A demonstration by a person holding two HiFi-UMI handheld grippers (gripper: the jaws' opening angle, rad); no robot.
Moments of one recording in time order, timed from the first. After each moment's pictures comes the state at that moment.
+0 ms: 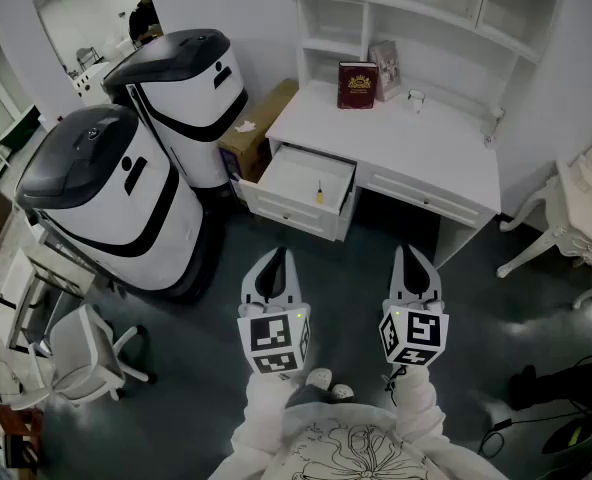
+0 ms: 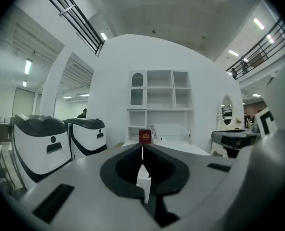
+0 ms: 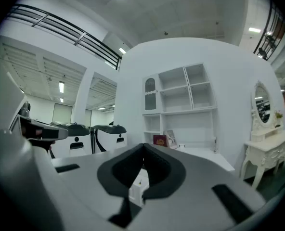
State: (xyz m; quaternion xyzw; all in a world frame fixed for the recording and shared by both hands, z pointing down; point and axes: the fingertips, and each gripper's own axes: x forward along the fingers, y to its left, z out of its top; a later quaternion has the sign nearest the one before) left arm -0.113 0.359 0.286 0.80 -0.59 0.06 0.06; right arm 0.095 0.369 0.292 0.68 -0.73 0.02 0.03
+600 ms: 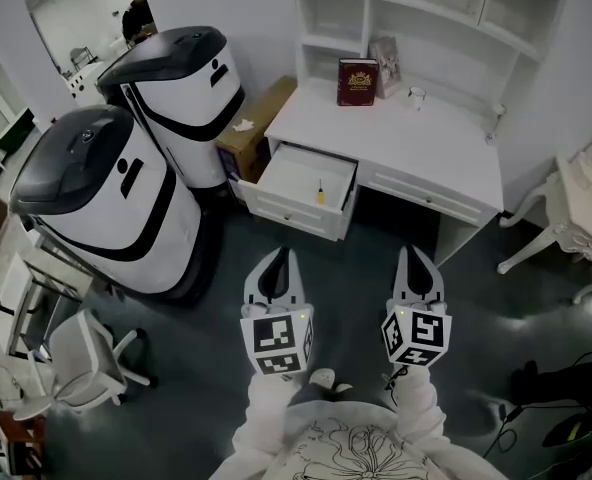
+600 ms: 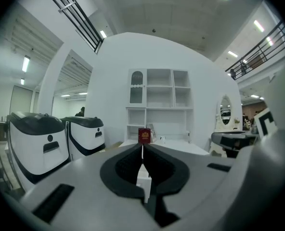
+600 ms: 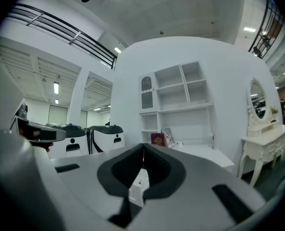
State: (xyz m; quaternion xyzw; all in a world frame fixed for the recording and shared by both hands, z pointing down) left arm -0.123 0.339 0.296 0.81 -0.58 0.06 0.06; right arm 0.088 0.354 0.306 0.70 -0.72 0.03 0.02
